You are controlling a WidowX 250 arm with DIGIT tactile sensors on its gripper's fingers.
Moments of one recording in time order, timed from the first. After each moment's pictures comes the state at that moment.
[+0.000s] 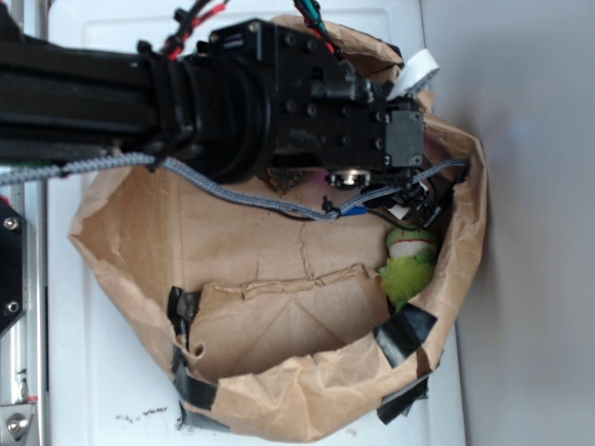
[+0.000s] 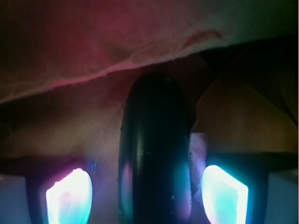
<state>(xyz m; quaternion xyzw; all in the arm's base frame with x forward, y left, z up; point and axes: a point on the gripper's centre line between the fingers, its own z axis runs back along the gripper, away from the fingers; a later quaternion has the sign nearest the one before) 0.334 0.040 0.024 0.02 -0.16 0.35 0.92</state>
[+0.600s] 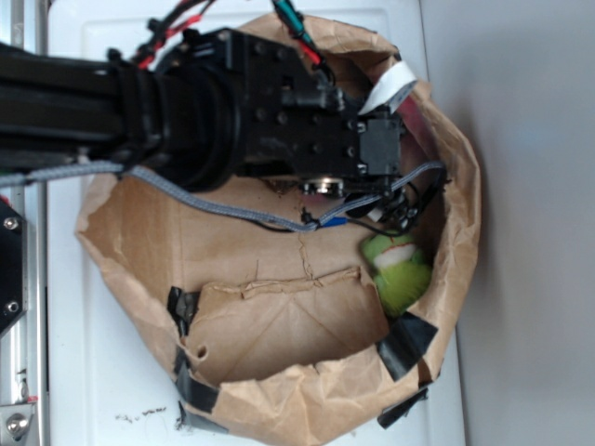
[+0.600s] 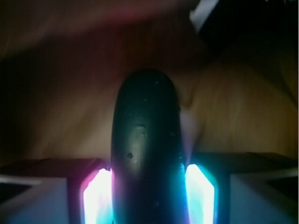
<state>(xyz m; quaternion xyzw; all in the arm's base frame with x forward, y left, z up) 0.320 0.031 0.028 0.00 -0.15 0.34 0.93</state>
